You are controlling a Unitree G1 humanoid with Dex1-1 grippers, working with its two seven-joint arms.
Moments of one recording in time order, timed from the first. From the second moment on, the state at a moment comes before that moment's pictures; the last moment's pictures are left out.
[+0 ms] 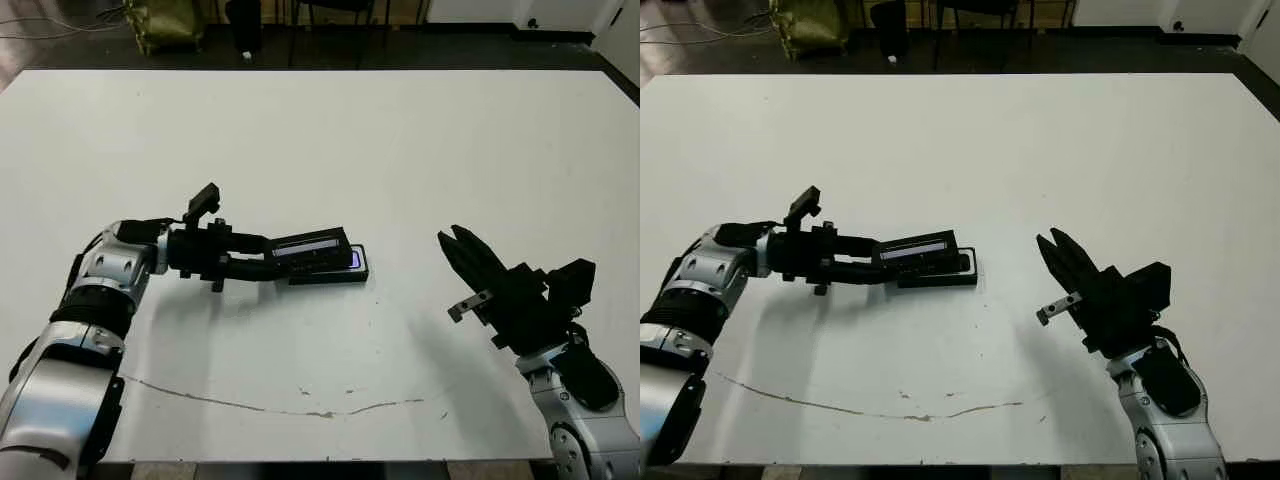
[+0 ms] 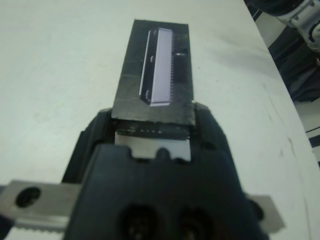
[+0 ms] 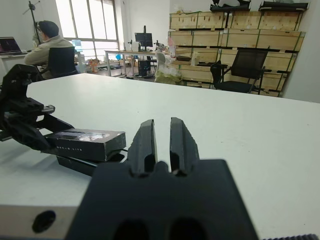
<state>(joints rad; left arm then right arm) -0.73 0.41 -0.16 0.88 -0.19 0.06 -1.43 0.12 -0.32 -0.05 -0.39 0.32 0.10 0.41</state>
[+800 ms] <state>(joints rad) -0.83 0.36 -0.23 0.98 -0.04 -0.05 -1.39 0.12 -0.32 -0.06 -0.42 0.38 0.12 0.42</state>
